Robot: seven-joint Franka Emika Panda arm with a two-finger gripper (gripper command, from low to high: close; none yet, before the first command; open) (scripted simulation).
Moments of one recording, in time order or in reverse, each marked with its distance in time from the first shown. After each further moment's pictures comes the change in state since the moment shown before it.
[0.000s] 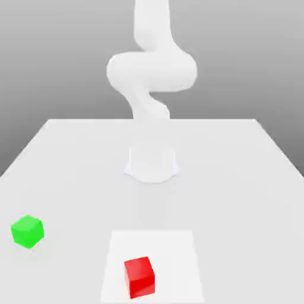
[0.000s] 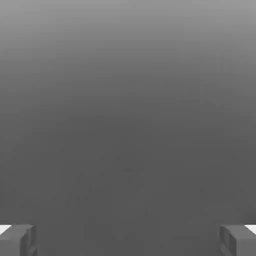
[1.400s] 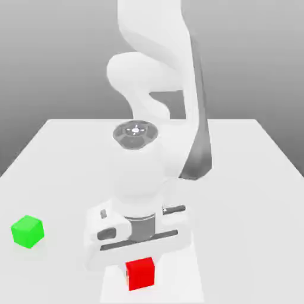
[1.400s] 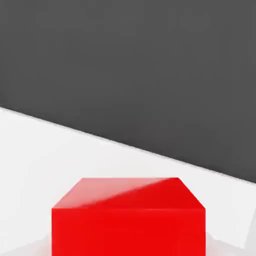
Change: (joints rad) arm 0.042 0.911 -0.087 -0.201 0.044 0.384 -0.359
